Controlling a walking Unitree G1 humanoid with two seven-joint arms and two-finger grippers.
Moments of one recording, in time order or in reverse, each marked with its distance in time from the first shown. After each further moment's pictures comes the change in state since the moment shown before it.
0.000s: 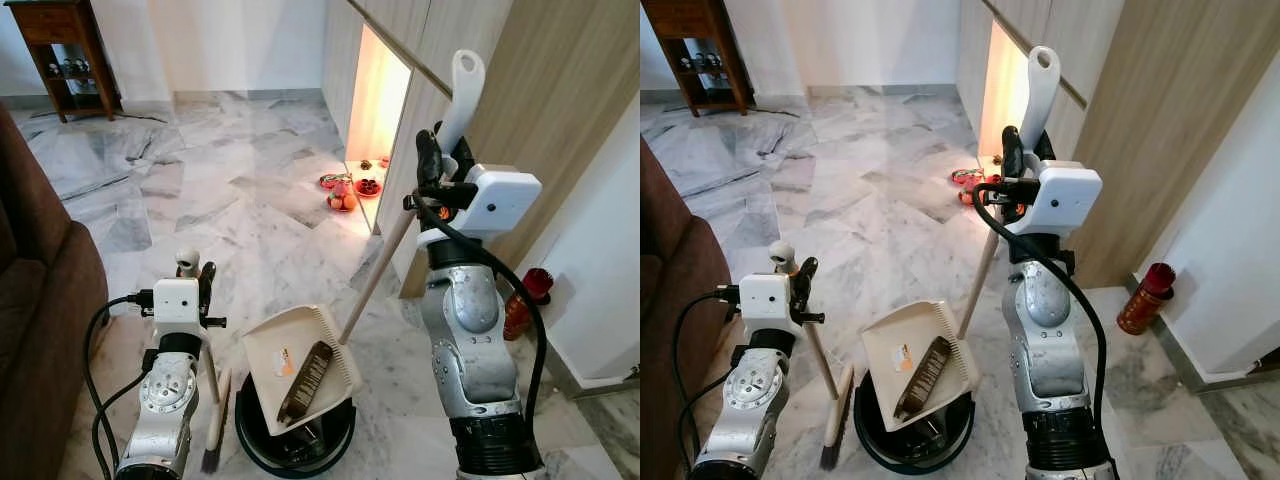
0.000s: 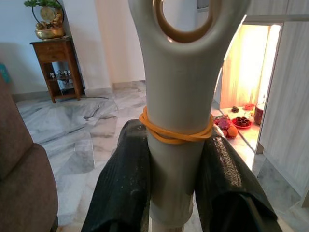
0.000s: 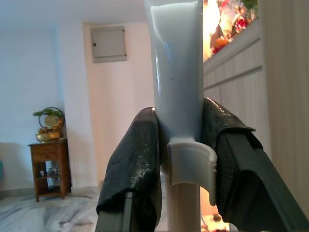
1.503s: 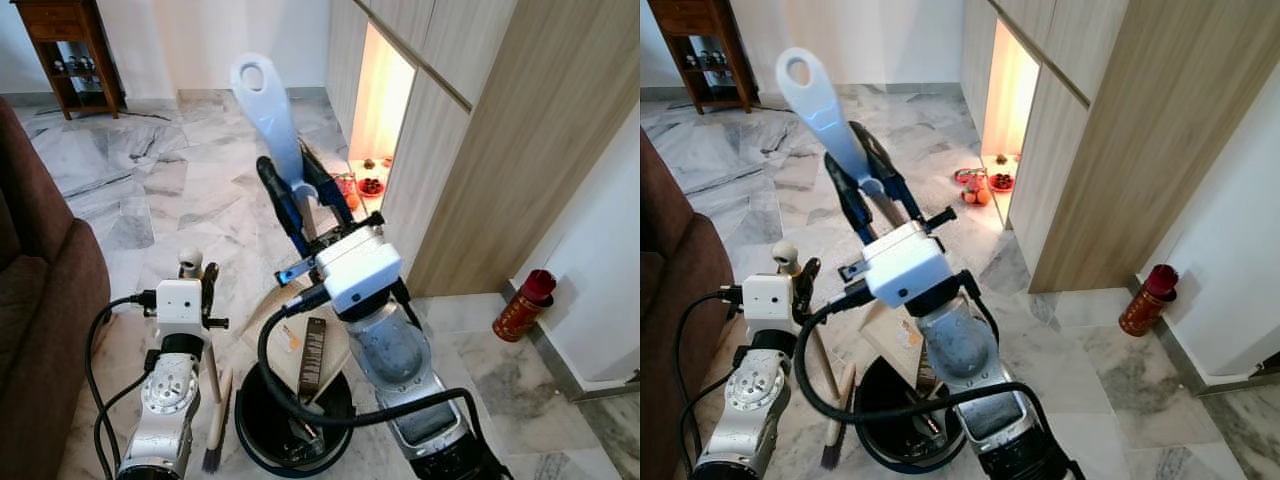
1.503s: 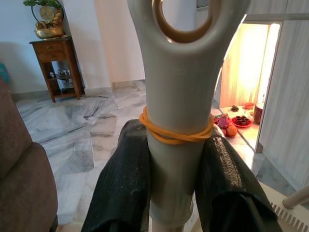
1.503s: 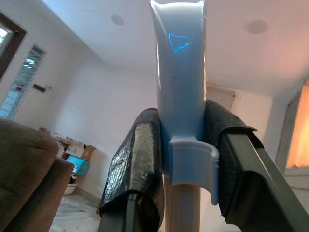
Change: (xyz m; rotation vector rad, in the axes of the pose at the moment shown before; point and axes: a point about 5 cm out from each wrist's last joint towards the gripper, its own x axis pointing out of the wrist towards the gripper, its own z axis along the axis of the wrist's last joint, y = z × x) left arm -0.001 -0.002 0.000 0.005 -0.002 -0.010; right arm -0.038 0.100 0.018 -0.159 -0.290 0.532
